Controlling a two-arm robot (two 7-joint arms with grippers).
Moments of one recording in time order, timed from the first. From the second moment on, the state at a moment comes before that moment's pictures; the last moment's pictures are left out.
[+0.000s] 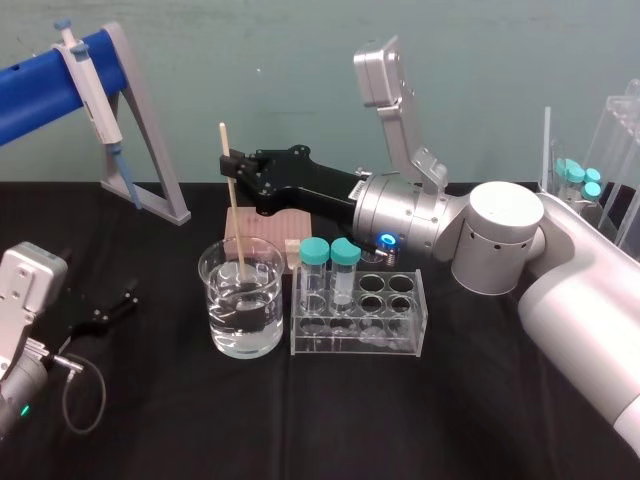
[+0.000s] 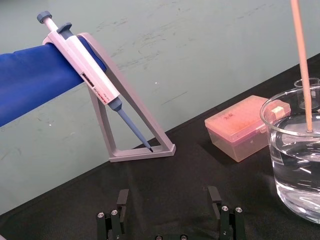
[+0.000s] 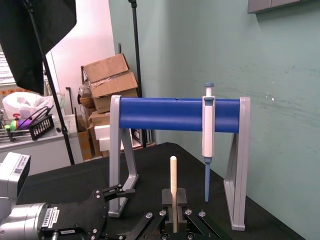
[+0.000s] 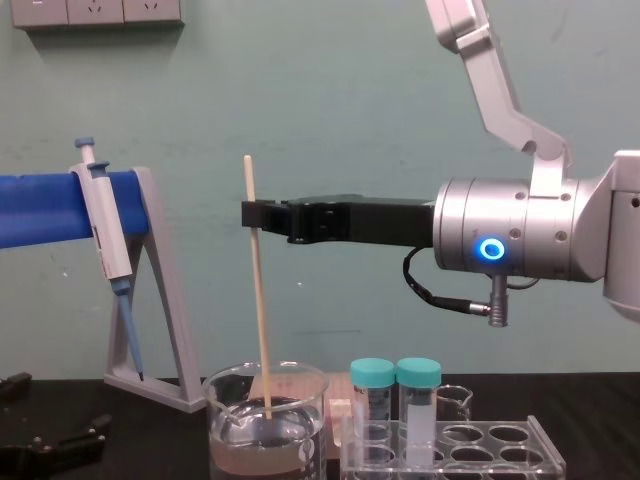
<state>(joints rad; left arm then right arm) -0.20 0.60 0.45 -1.41 -0.25 -0.12 0.03 0.74 0.24 -0.65 -1.14 0.57 0.06 0.63</state>
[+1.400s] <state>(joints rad) -0.20 0.60 0.45 -1.41 -0.25 -0.12 0.03 0.73 0.21 -0.63 -1.07 0.53 0.04 0.67</state>
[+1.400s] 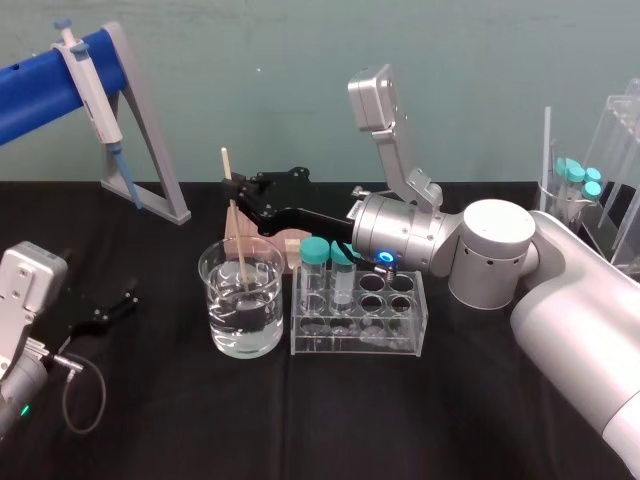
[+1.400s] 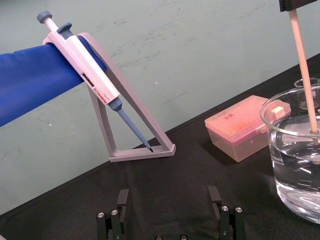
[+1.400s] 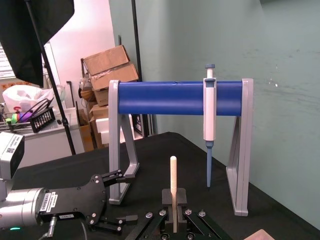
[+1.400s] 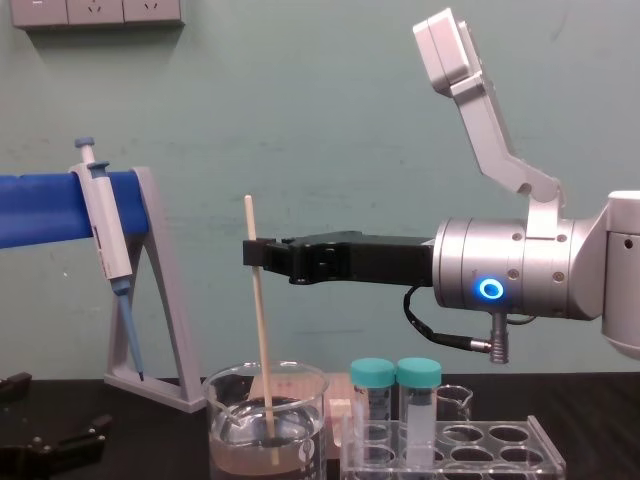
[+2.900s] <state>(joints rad) -0.20 0.60 0.45 -1.41 -0.25 -0.12 0.03 0.73 0.21 -0.63 -1.07 0.54 0.04 0.67</state>
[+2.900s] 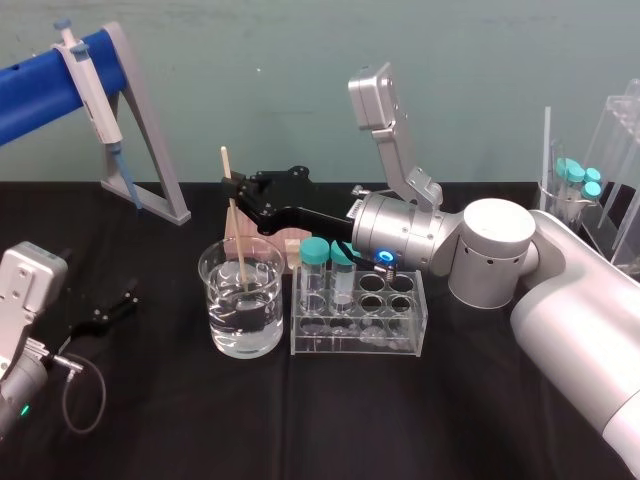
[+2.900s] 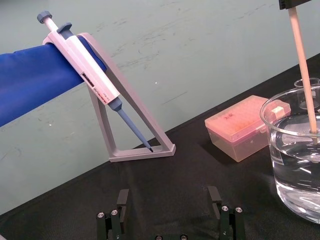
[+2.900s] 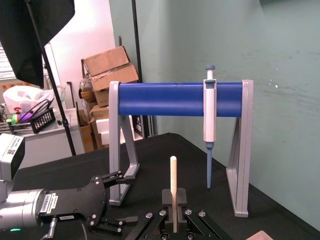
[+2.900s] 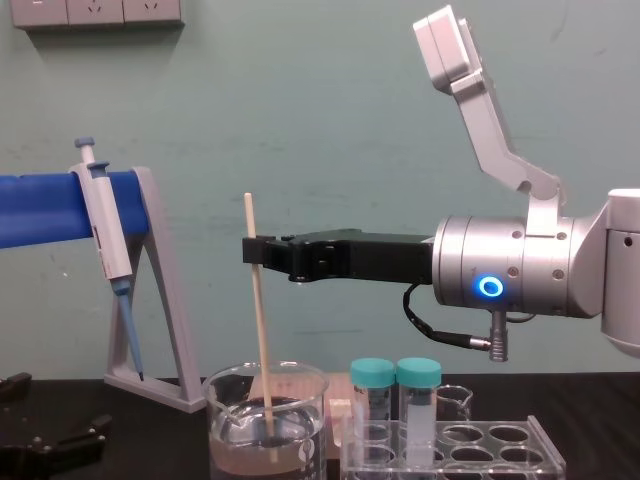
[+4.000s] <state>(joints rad) -0.20 0.60 0.45 -1.41 -0.25 -0.12 0.03 0.73 0.21 -0.63 -1.07 0.54 0.04 0.67</state>
